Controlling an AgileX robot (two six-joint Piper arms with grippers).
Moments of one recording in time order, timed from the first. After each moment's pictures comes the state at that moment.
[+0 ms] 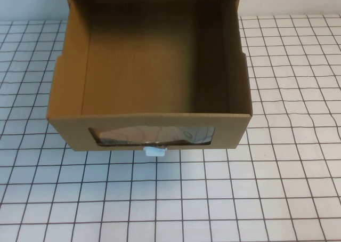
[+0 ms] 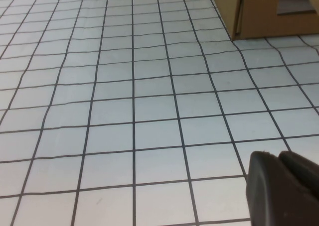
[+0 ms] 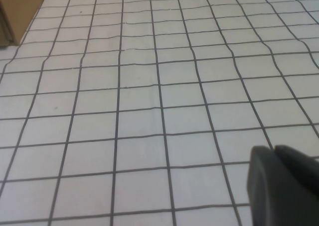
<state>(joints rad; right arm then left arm) -0.06 -0.01 0.03 0.12 0.41 -0.02 -0.13 -0.01 0.03 0.11 0.38 -0.06</state>
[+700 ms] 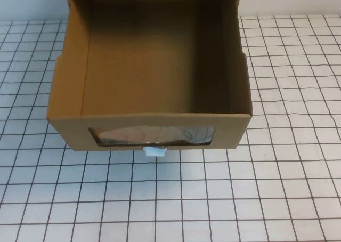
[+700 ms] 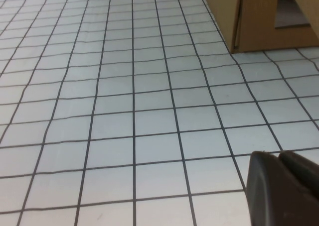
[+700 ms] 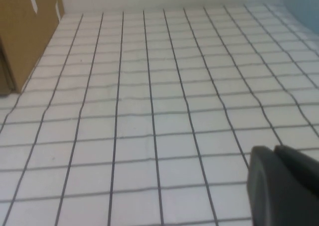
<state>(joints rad) -0.06 -0.01 0.03 0.11 0.29 -0.02 -0.13 -0.01 0.03 0.11 0.34 -0.05</state>
